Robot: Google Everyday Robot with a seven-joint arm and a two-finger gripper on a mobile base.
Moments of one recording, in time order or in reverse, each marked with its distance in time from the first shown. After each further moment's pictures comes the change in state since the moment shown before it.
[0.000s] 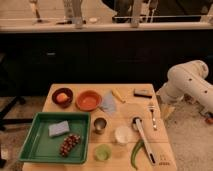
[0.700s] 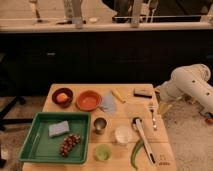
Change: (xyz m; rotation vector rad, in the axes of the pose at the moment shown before) arm -0.009 -0.029 0.017 0.096 -0.114 -0.029
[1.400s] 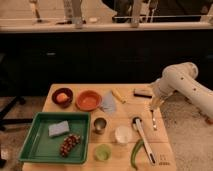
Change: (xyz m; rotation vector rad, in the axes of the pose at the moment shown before) arm -0.014 -0.036 0.032 0.023 0.008 -0.017
